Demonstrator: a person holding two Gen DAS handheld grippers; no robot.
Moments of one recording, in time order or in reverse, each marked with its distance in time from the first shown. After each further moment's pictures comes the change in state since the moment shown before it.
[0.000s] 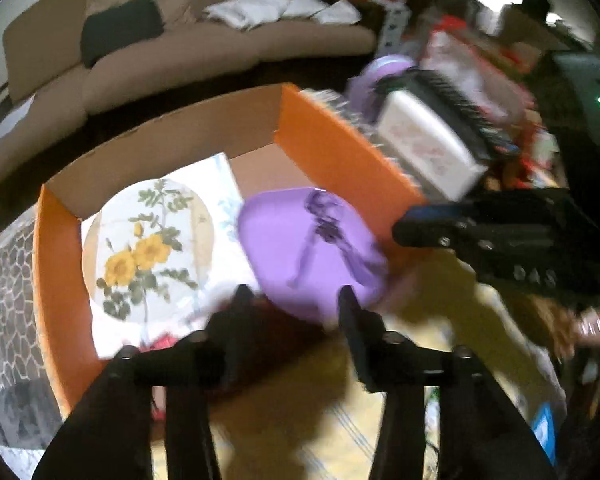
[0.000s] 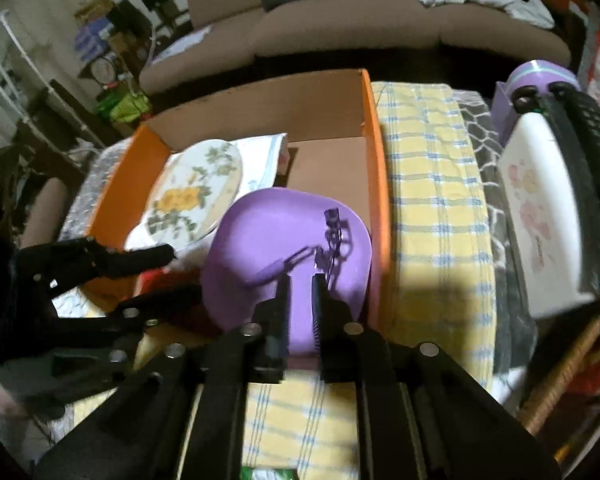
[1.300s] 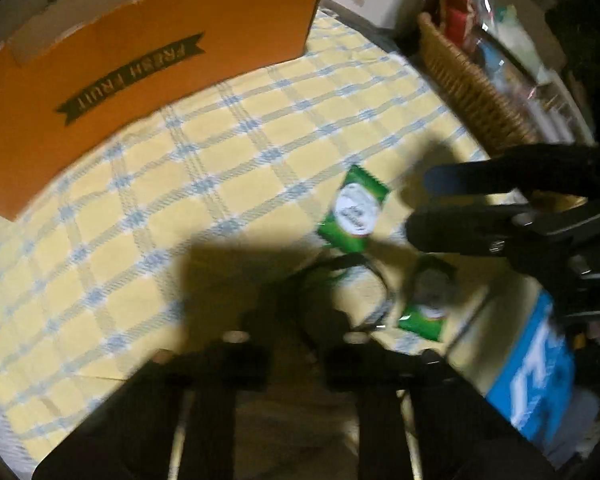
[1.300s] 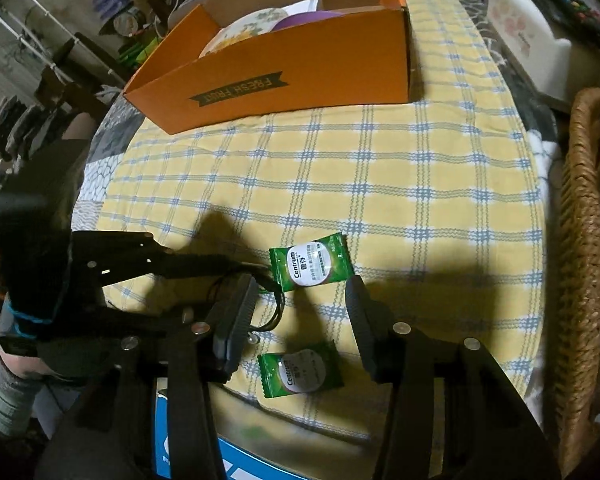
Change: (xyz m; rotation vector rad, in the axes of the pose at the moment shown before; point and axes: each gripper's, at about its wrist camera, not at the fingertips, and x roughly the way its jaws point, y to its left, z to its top) left arm 0.030 -0.075 -0.151 -0.003 0.248 -0.056; right arm -0.016 0.025 -0.161 0.013 0.176 0.075
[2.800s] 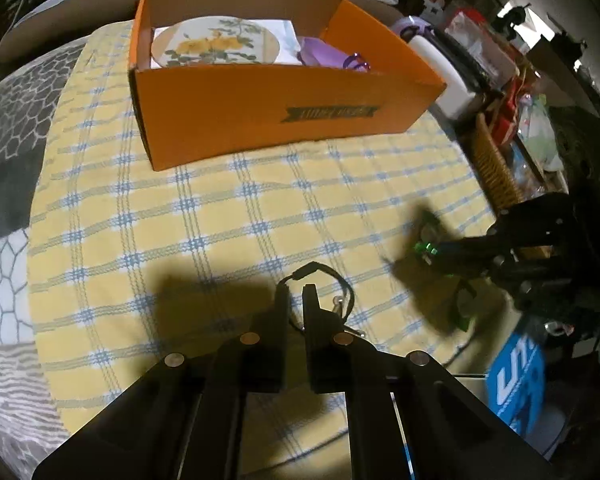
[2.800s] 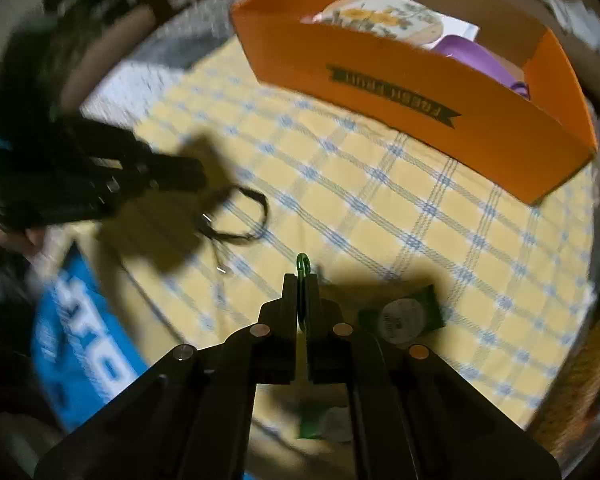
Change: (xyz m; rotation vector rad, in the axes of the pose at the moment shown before) left arm -0.065 0.120 -0.039 -0.249 -0.122 -0.057; right arm 0.025 0.088 0.017 -0.352 0.080 0.024
